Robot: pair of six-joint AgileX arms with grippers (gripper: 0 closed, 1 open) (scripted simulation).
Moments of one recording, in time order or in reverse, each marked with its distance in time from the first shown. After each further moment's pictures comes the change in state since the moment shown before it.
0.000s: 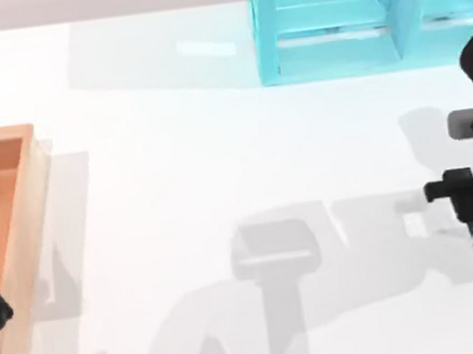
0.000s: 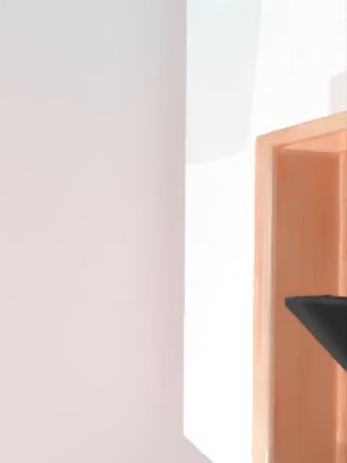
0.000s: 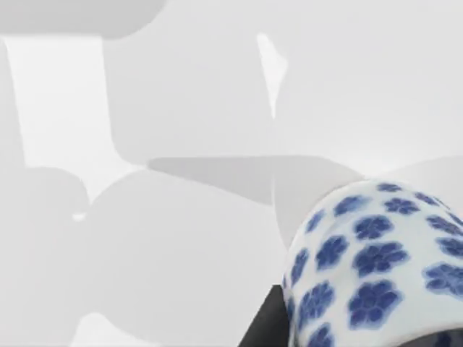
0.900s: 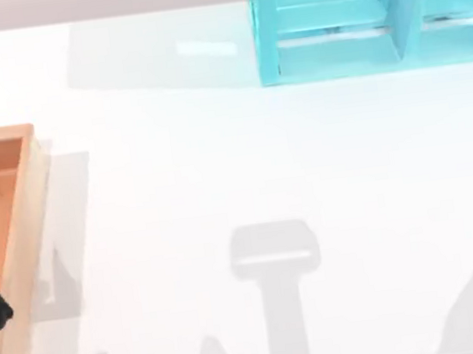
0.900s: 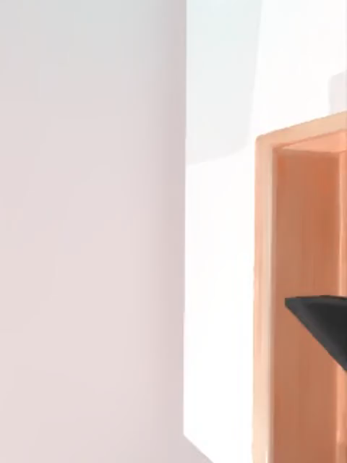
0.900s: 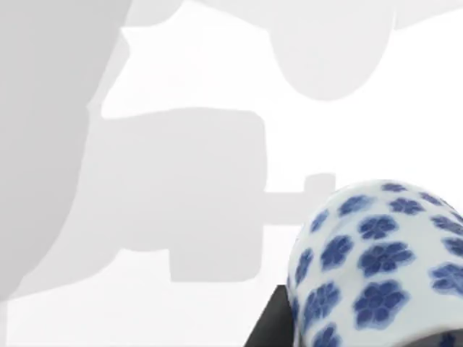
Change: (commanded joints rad) left arm 0.000 0.000 0.000 0.000 0.000 0.000; right arm -0.842 0.092 0.395 -0.309 -0.008 -0.843
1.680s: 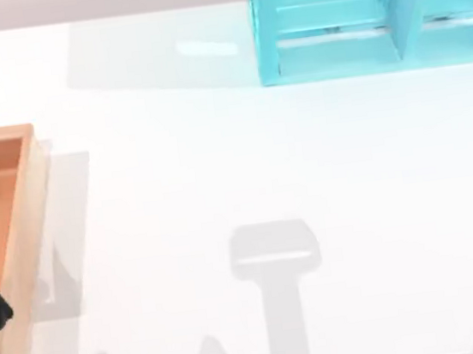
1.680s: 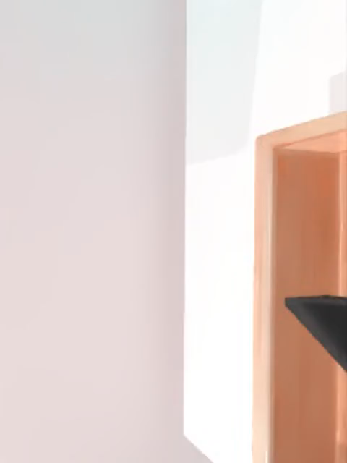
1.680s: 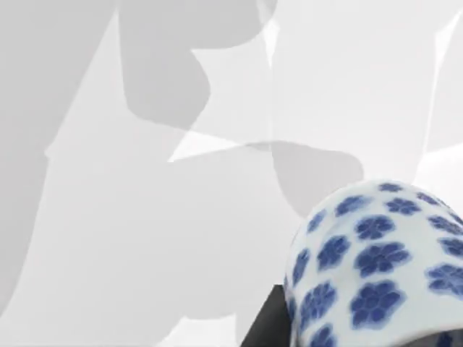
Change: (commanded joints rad) left arm 0.000 0.000 0.000 0.000 0.000 0.000; right arm -0.008 0.051 -0.144 0.214 0.000 -0.008
